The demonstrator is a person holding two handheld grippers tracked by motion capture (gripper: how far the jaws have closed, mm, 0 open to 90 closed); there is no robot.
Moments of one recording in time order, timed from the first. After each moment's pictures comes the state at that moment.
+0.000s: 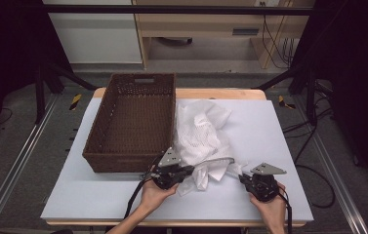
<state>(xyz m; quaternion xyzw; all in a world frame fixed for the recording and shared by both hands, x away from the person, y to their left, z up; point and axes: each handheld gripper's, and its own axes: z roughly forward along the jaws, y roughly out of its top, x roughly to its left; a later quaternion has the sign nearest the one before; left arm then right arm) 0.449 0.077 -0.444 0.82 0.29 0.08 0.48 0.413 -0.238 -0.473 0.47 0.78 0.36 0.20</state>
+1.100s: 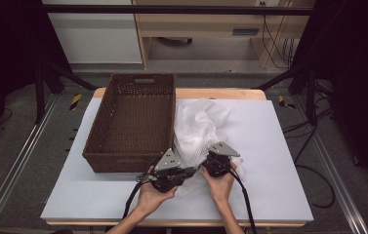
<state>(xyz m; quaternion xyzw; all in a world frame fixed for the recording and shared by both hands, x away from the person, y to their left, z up) 0.432 0.079 -0.423 0.82 0.26 0.08 0.50 0.481 -0.115 -0.470 0.47 0.70 0.48 0.26</state>
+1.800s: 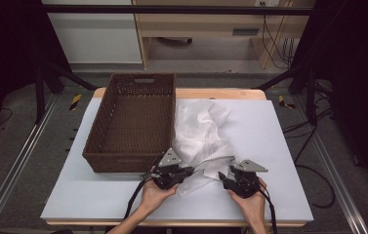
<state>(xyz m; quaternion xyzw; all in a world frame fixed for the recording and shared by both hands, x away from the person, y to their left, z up) 0.449 0.076 -0.449 0.82 0.29 0.07 0.48 0.433 -0.193 -0.489 0.48 0.76 0.40 0.20</state>
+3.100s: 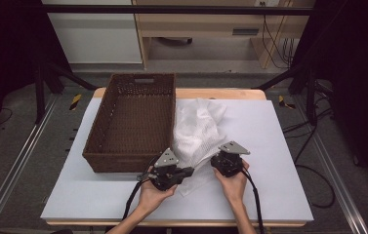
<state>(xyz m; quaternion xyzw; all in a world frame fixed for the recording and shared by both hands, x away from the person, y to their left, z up) 0.445 0.083 -0.440 0.82 0.29 0.06 0.49 0.478 -0.153 -0.469 0.46 0.73 0.44 0.25</state>
